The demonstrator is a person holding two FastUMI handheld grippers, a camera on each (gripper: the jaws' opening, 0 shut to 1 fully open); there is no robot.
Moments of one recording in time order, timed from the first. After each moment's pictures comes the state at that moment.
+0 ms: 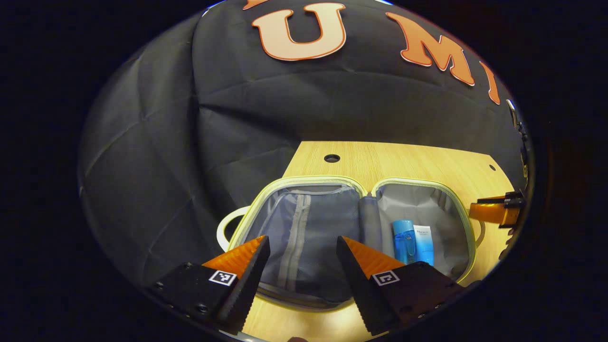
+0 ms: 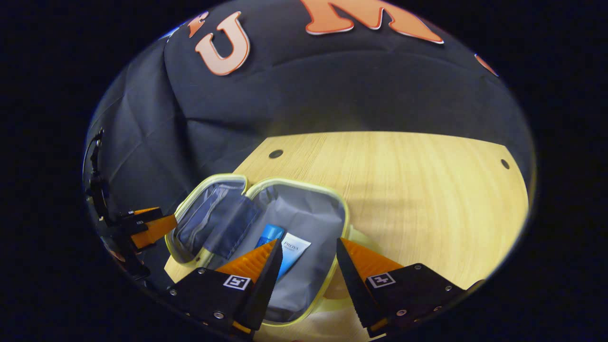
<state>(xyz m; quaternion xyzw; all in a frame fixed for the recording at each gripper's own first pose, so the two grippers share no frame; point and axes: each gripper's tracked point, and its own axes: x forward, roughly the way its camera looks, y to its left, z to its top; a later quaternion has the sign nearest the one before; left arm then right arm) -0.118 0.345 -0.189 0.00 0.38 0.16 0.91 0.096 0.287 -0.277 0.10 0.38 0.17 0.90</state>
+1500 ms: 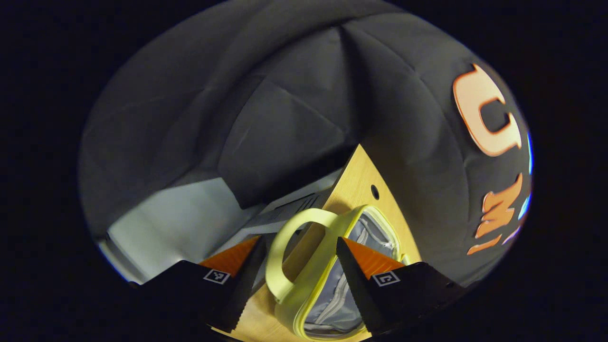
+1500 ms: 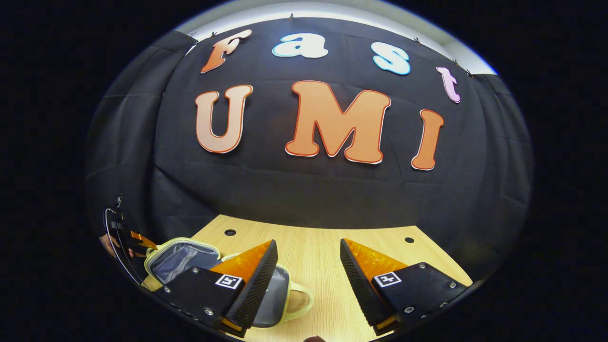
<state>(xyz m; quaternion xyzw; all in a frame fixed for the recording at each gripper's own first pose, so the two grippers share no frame) -0.097 0.516 -0.287 -0.49 0.36 0.17 0.78 0.054 0.224 -0.065 -0.01 0.15 -0.02 0.99</state>
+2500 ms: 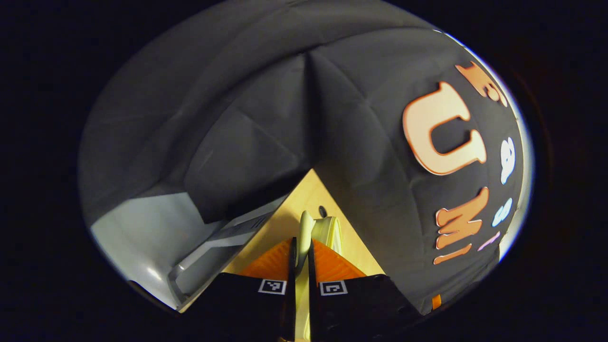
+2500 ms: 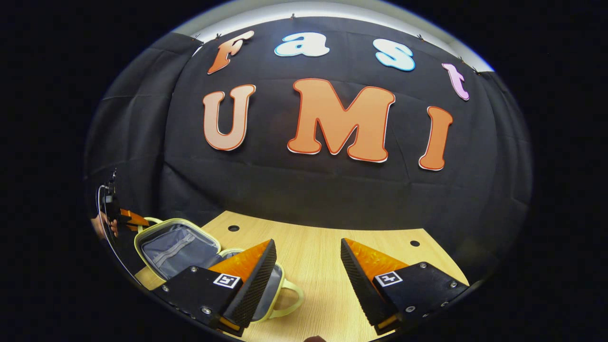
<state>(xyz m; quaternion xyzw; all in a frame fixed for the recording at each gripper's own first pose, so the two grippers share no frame) -0.092 0.505 -0.153 -0.47 0.25 0.11 0.84 0.059 0.196 -0.075 -0.01 0.14 0.03 0.99</state>
